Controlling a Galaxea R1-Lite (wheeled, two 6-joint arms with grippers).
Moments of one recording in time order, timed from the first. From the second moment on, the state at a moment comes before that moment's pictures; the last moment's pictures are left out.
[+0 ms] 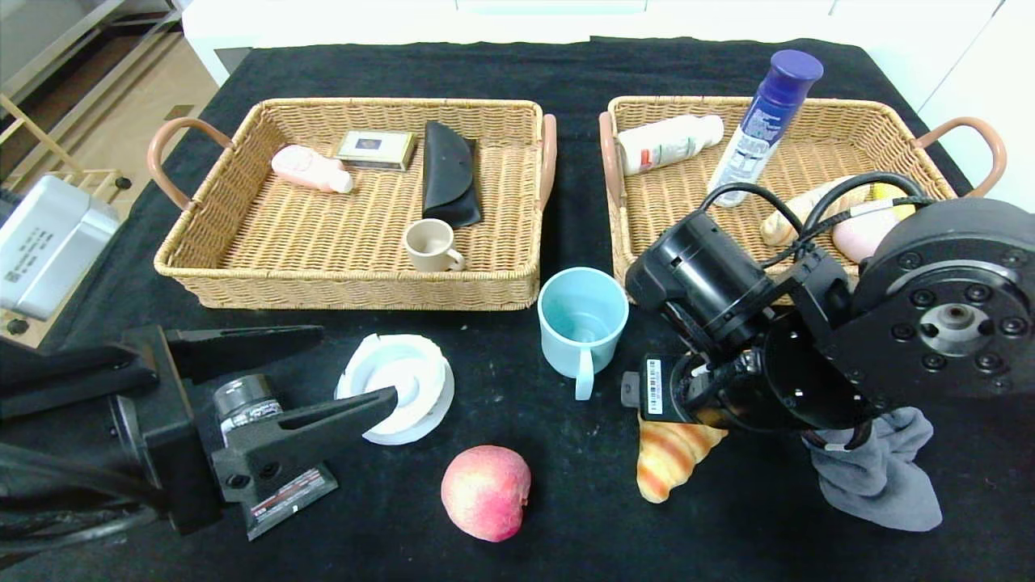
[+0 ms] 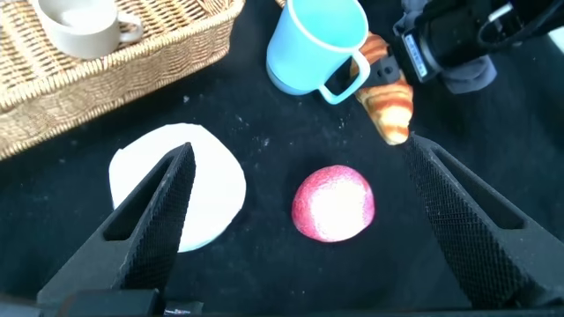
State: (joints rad) left arm -0.46 1.12 -0.71 -0.23 -0.29 0.01; right arm 0.80 1.89 -1.57 0.67 -0.46 0.74
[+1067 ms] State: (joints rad) left arm -0.46 1.12 -0.71 -0.23 -0.29 0.03; right arm 0.79 1.91 -1.56 0.67 -0.45 0.76
